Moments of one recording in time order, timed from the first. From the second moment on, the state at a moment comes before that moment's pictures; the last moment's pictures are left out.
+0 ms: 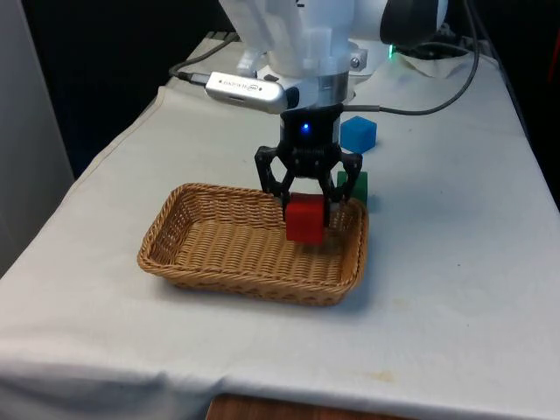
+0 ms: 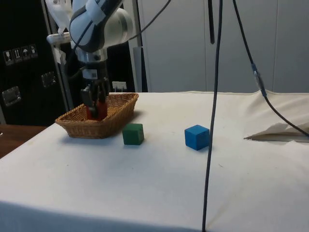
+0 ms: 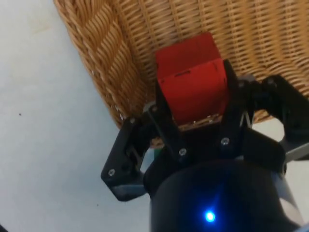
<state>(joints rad) 0.30 0.74 -0.43 -1.63 0.37 2.39 -0.27</state>
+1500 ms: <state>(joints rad) 0.34 0.60 -0.43 -1.68 0.31 2.33 -0.21</state>
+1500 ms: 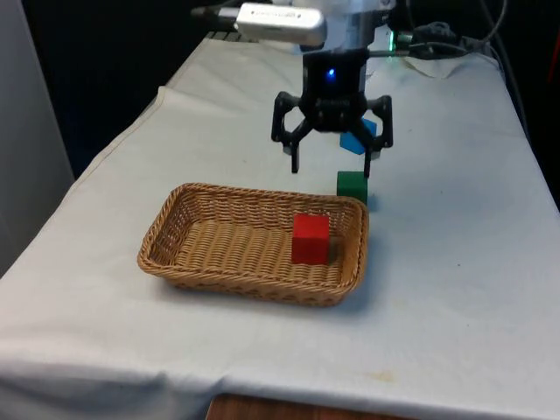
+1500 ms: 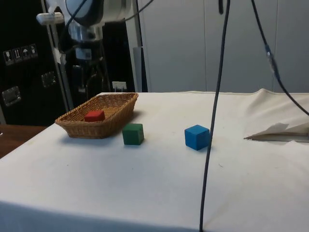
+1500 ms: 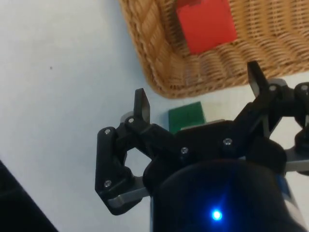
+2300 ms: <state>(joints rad) 0.38 0.36 -0.37 -1.94 0.16 2.36 -0.10</state>
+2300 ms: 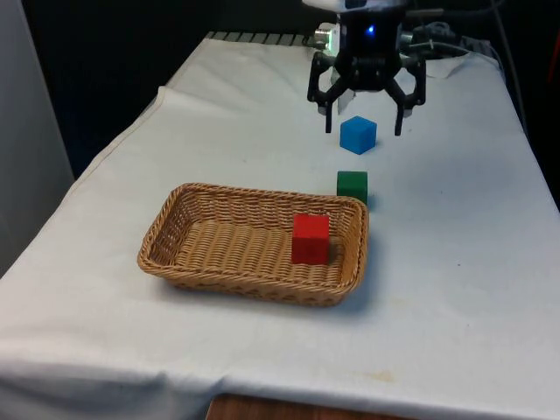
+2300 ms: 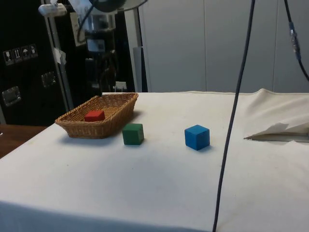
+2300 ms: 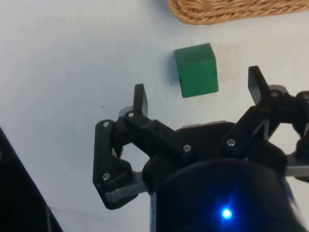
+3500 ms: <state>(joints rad) 0.35 0.45 -0.32 -2.15 0.17 2.64 -0.16</state>
